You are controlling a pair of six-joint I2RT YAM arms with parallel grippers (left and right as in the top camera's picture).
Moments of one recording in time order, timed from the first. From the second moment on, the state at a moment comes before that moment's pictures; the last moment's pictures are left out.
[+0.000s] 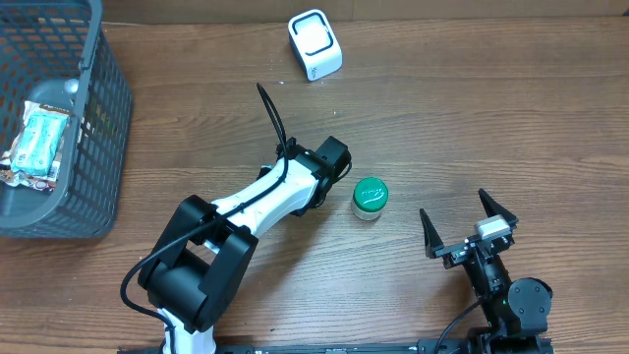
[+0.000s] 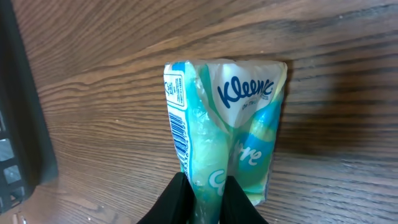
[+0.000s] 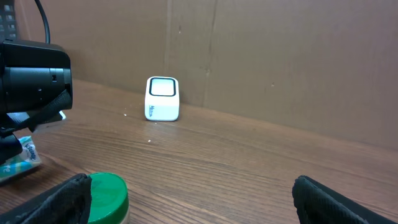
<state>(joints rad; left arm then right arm) -0.65 1.94 1.25 -0.96 -0.61 -0.44 0.05 0.01 0.02 -0.01 -0.26 -0.11</state>
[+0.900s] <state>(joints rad) -0.65 1.94 1.26 -0.96 -0.59 -0.44 0.05 0.01 0.02 -0.01 -0.26 -0.11</state>
